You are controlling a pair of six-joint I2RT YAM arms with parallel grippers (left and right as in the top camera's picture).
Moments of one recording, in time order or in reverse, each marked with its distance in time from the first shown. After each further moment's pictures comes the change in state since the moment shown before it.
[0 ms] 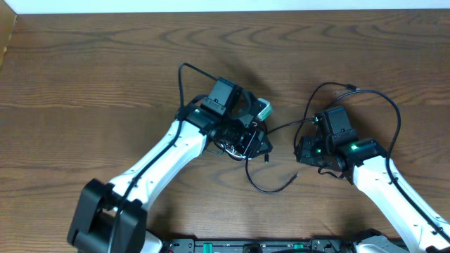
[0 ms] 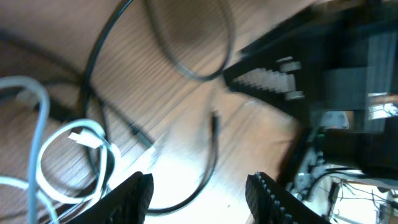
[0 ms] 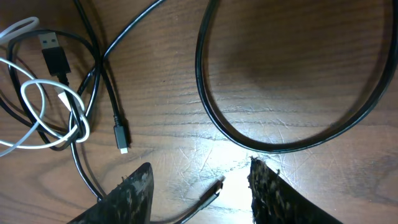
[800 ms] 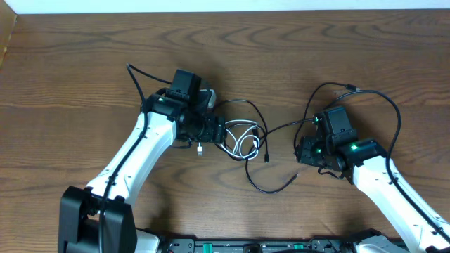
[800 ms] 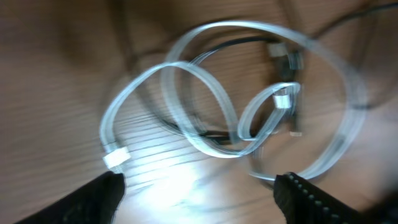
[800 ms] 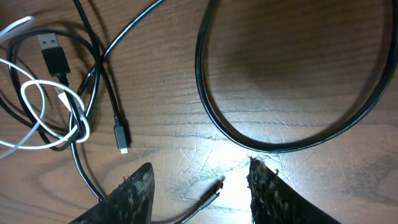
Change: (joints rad) left arm 0.238 -0.048 -0.001 -0.203 -0.311 -0.164; right arm 0.000 0.000 0.000 0.000 0.000 0.003
